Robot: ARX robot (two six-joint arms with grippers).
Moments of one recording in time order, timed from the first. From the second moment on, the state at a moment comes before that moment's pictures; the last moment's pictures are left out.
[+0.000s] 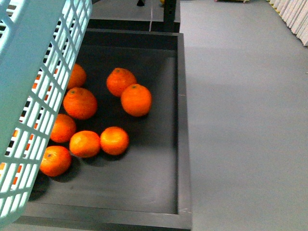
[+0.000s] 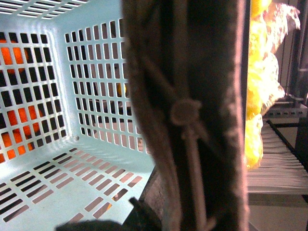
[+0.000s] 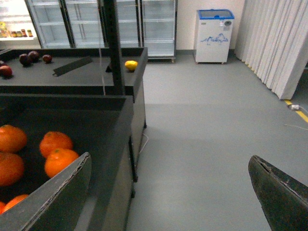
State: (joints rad) left arm -0.41 0.69 0.72 -0.13 -0.42 -1.47; right arm 0.00 0.00 0.02 0.00 0.00 0.00
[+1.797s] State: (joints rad) left arm -0.41 0.69 0.72 -0.13 -0.43 -1.46; right arm 0.00 0.00 0.02 0.00 0.00 0.00
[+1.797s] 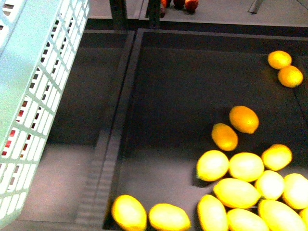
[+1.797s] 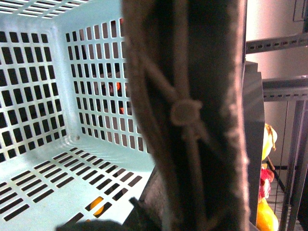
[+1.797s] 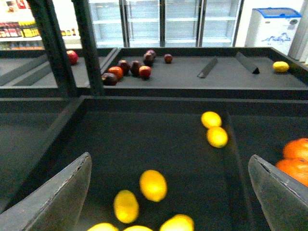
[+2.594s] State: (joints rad) left arm -0.41 0.76 0.83 -0.36 -0.39 -1.37; right arm 0.00 0.00 0.02 0.00 0.00 0.00
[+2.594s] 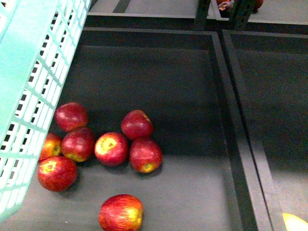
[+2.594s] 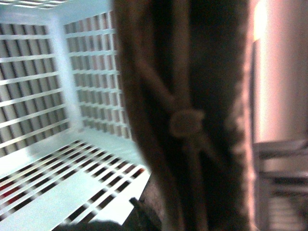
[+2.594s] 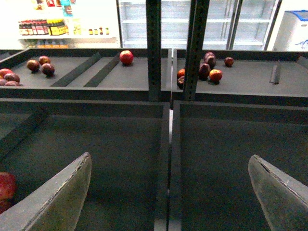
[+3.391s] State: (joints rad) left arm -0.76 1.63 1.29 -0.32 0.00 -0.99; right arm 0.00 0.00 0.02 0.00 0.00 0.00
